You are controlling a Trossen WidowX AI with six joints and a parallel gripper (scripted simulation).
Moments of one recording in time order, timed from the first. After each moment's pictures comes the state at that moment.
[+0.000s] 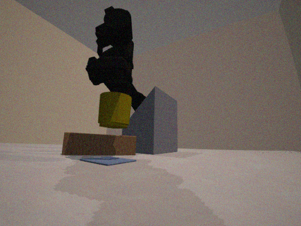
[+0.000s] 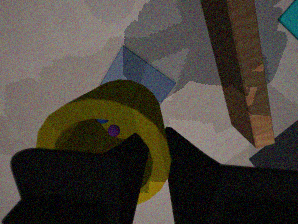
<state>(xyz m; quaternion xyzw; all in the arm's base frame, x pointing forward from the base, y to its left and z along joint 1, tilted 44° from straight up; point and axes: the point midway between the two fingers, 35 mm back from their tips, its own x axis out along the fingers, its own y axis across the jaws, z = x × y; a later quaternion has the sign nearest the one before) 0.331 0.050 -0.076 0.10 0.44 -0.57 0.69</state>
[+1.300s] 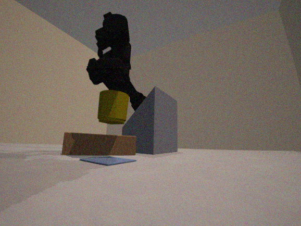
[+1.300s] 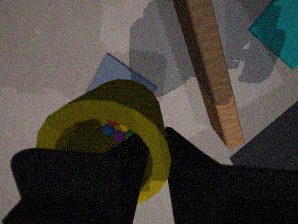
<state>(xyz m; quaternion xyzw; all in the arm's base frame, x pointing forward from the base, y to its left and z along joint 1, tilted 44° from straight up) 0.316 0.043 -0.052 0.11 0.44 -0.57 0.69</state>
